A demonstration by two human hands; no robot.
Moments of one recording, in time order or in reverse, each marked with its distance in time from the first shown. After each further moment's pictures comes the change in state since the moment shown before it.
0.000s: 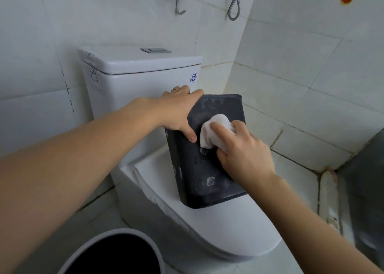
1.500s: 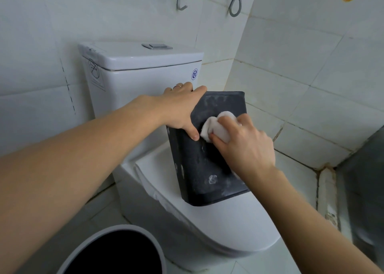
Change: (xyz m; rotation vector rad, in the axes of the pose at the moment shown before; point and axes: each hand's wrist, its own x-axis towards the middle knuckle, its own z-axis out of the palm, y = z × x) left_hand -0.006 0.007 -0.002 0.054 0.021 0.014; right_hand 0.009 -0.007 -0.008 -0.064 0.014 0.115
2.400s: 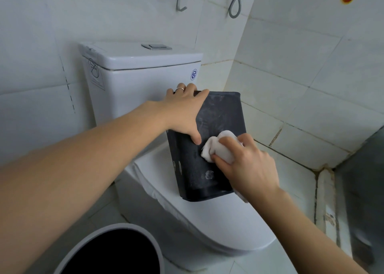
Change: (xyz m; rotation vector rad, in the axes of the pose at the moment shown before) left_hand 0.002 0.009 0.012 0.087 0.007 -0.039; right_hand -0.037 0.014 0.008 0.071 -0.053 -0.020
